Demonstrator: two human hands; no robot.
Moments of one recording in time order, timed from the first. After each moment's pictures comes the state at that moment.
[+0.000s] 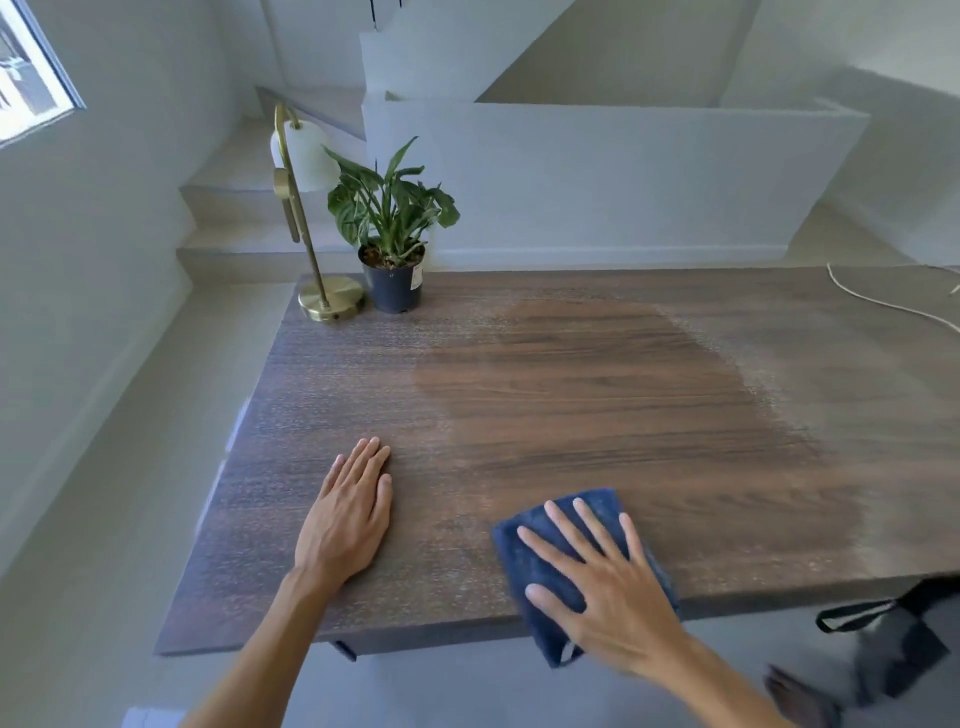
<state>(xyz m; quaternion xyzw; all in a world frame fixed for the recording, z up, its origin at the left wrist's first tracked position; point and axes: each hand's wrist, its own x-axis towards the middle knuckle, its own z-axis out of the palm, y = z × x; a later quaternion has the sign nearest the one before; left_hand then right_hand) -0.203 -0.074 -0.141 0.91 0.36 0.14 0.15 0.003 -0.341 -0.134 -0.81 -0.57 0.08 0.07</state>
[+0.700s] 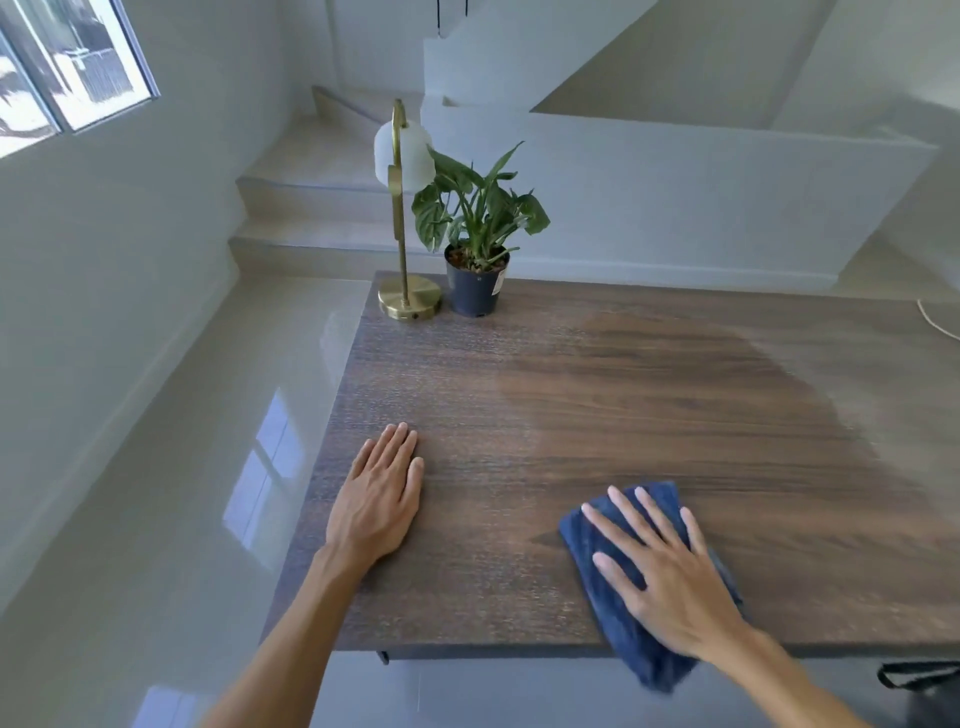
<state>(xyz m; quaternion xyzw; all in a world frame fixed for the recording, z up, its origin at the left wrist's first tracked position) -0.247 -0.019 -0.145 0.90 0.38 0.12 0.17 -0.001 -0.287 -0.141 -0.84 -0.54 0.04 0.02</state>
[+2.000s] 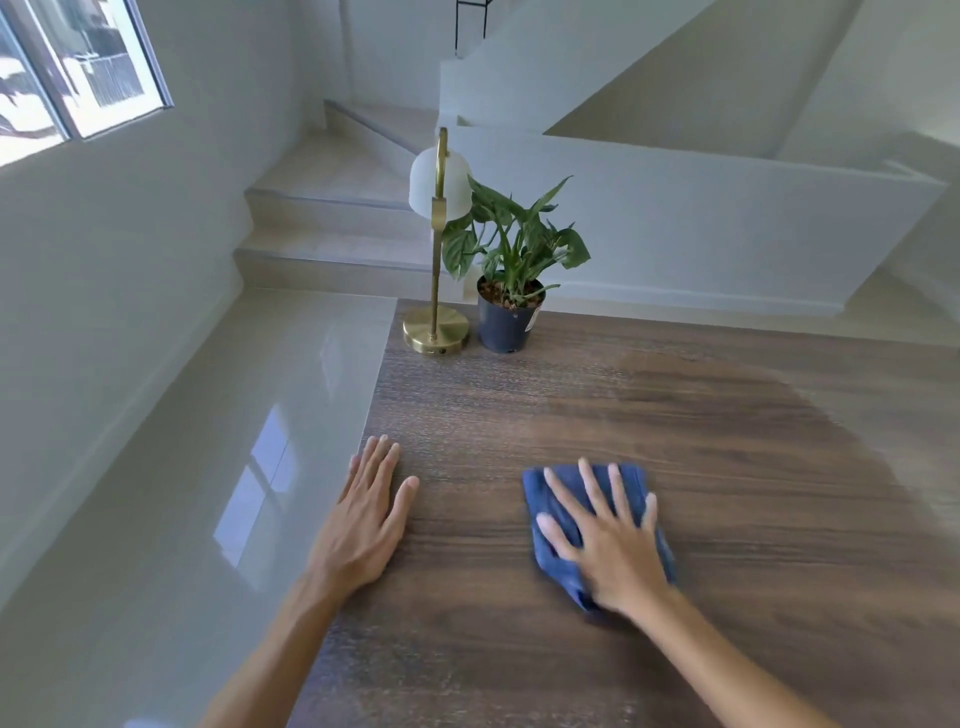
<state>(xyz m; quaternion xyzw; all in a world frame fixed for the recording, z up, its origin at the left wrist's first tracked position) -0.274 0.057 -0.152 0.87 0.38 0.17 0.26 -0.039 -0.129 -0.133 -0.87 -0.49 0.05 -0.03</state>
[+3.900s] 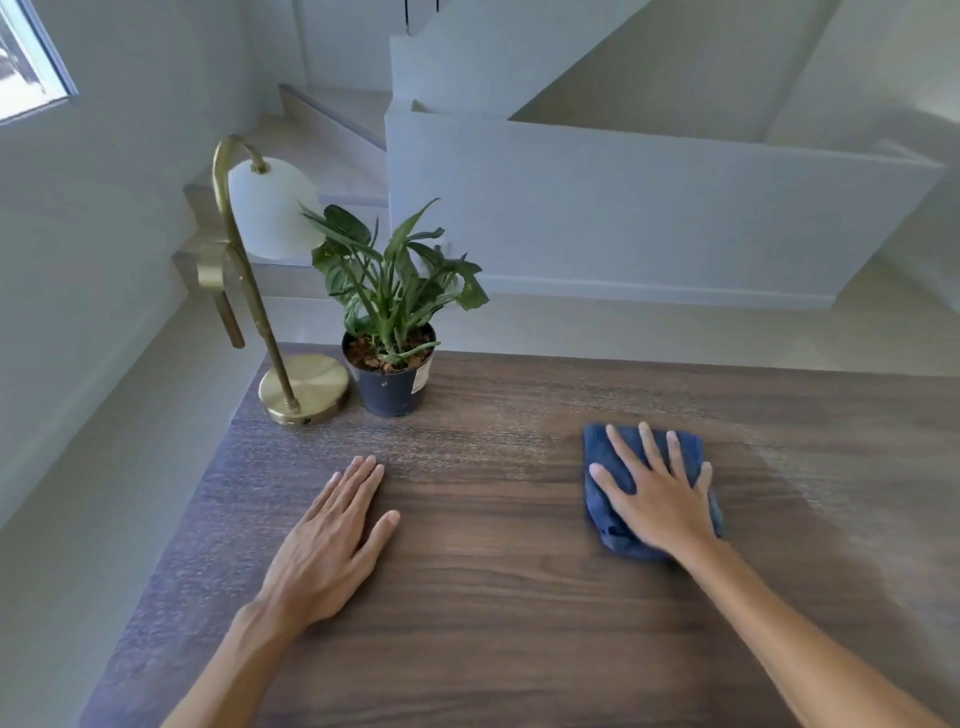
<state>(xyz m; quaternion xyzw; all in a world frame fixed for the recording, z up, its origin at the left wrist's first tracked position) -0.089 0.105 -0.136 0.92 0.35 0.10 0.18 0.262 -0.071 -0.125 -0.91 -0.39 0.11 0.01</state>
